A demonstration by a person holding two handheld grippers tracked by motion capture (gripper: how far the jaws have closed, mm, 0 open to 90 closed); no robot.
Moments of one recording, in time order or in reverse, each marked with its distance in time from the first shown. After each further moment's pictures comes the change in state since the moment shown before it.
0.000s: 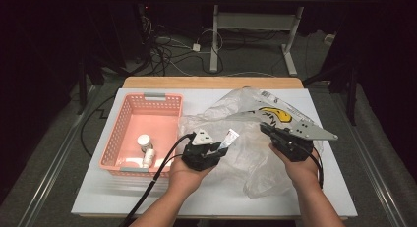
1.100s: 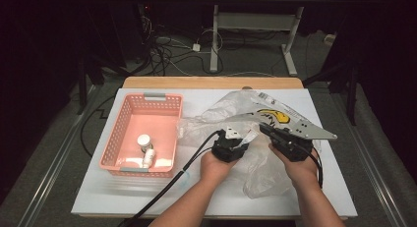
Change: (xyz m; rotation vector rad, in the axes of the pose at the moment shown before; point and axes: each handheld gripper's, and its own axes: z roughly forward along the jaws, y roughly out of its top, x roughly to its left) left arm 0.005 0.005 0.104 0.022 0.025 -0.023; right arm -0.001 -0.001 0.001 0.003 0.010 0.008
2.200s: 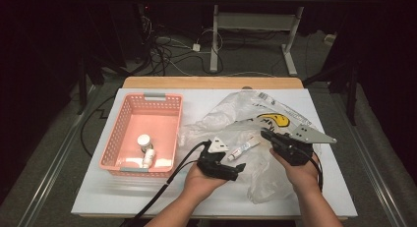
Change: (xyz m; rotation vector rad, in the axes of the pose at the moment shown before) left arm -0.016 -0.026 -0.074 -0.016 -0.080 0.030; right arm 0.000 -0.014 -0.003 0.039 -0.010 0.037
